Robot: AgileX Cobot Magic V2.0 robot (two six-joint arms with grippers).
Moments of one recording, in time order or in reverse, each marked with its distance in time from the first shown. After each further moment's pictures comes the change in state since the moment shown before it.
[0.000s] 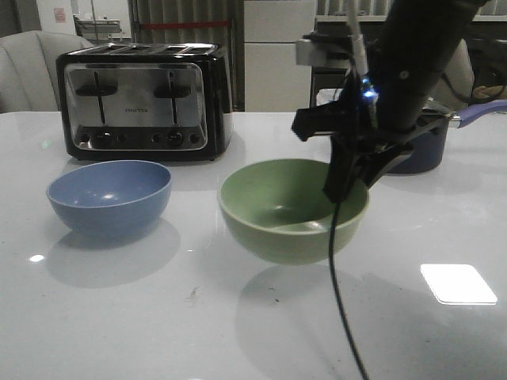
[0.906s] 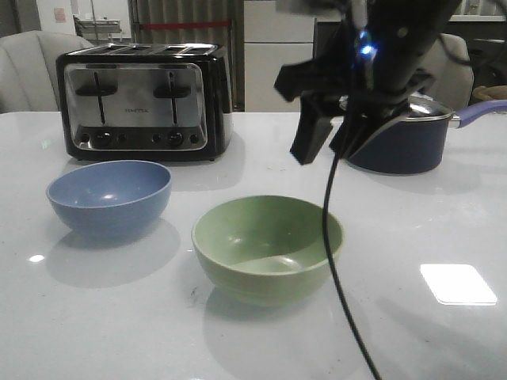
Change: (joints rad) left arm 0.000 0.000 0.000 0.000 0.000 0.000; right arm 0.049 -0.213 0.091 0.006 -0.088 -0.082
